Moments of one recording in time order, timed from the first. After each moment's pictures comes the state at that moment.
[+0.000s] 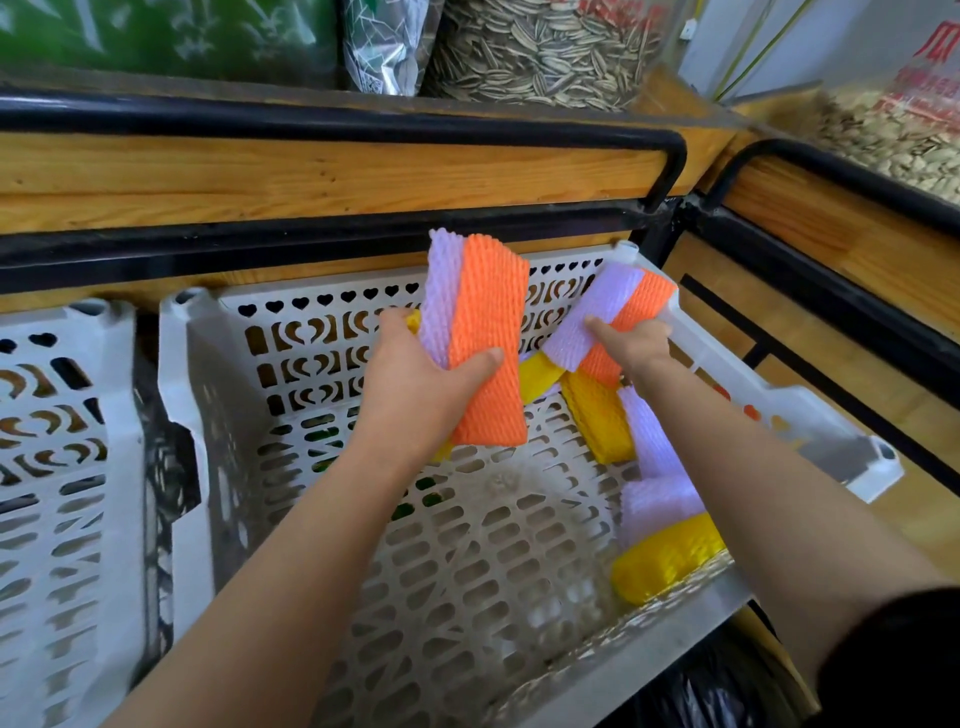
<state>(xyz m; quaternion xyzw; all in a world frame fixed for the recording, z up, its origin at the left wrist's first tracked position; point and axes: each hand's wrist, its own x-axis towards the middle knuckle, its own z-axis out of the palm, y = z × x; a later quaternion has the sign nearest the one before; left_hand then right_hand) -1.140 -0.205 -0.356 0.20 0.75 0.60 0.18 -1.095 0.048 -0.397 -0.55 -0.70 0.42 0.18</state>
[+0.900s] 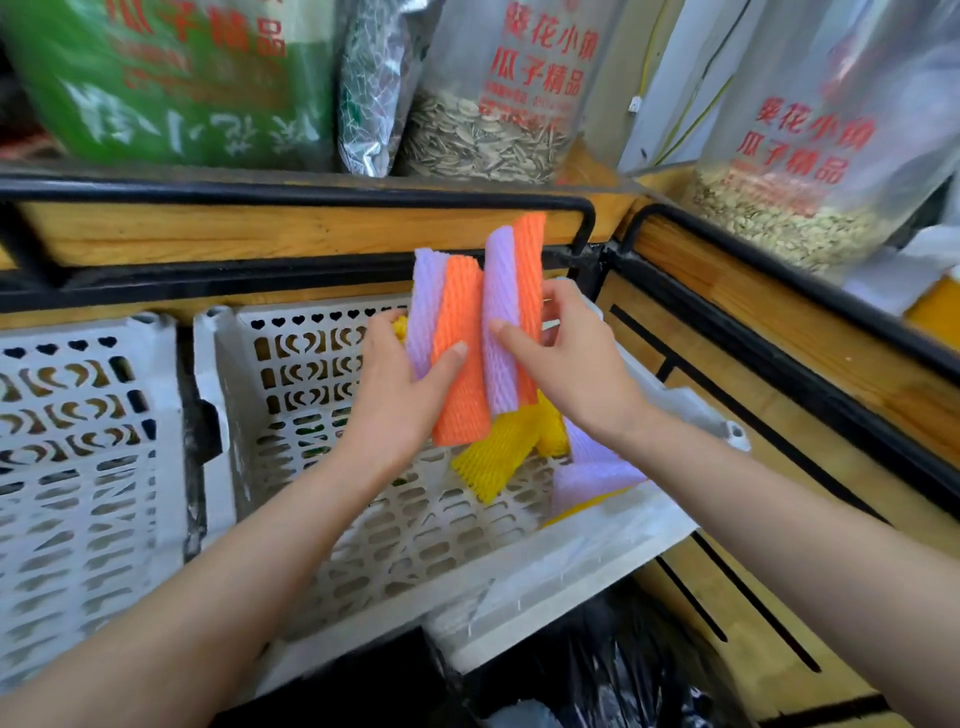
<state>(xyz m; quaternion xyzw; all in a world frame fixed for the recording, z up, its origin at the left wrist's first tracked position) -1.082 -0.232 -0.324 0.26 0.71 0.64 0.14 -1.001 -0.106 -0.284 -0.21 -0.87 0.35 0.28</state>
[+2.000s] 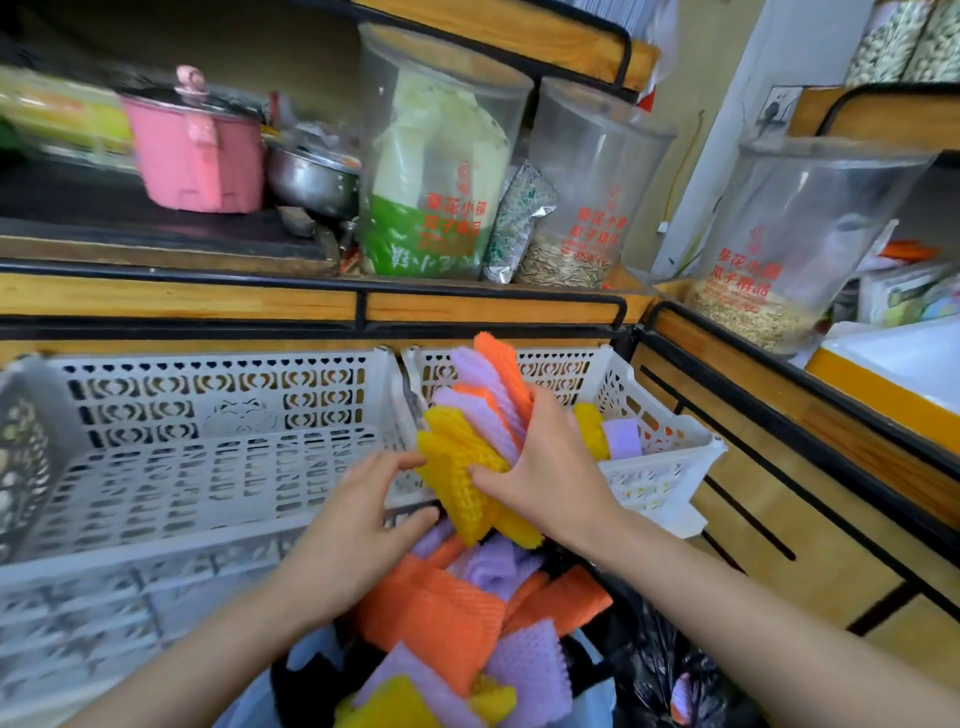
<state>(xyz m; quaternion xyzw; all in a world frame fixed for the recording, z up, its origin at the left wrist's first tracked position) -0.955 -0.532 -0.291 0.40 0.79 0.46 0.03 -0.875 -0.362 -0.232 -0.13 -0.94 0.21 0.22</state>
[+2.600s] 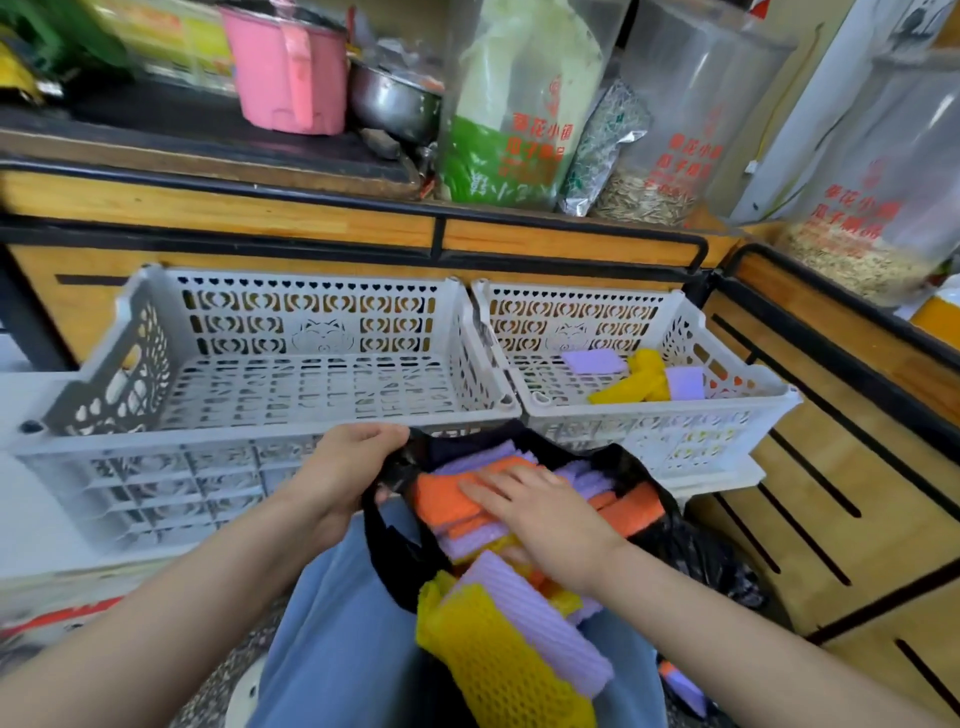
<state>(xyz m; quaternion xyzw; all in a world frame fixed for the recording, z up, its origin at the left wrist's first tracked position) -0.947 -0.593 -0.301 0.01 0.69 0.68 0.25 -0.854 -0.407 -0.338 0.14 -0.99 -0.09 0.03</state>
